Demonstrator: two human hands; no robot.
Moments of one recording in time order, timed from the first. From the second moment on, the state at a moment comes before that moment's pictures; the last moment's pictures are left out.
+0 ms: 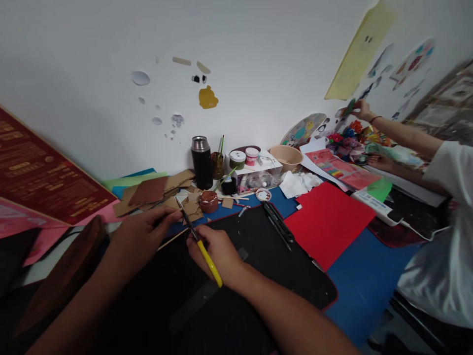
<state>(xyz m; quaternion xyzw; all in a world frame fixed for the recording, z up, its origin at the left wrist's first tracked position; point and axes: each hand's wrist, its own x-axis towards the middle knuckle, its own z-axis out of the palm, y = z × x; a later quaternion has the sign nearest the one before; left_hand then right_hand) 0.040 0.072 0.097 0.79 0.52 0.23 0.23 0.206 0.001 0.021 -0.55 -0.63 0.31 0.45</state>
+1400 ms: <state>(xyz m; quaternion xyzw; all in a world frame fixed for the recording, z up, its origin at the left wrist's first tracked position) 0.031 0.066 0.099 0.85 0.47 0.24 0.03 0.214 -0.004 0.025 -0.47 -0.62 0.48 0.41</state>
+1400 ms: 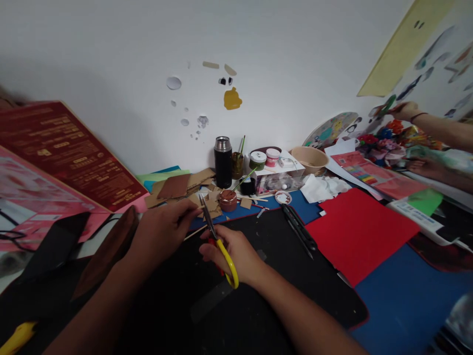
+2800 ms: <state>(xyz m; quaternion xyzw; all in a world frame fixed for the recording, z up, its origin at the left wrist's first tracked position) 0.033 0.061 0.104 0.84 0.46 0.27 0.07 0.213 -0.004 0.031 -0.47 -0.58 0.49 0.45</state>
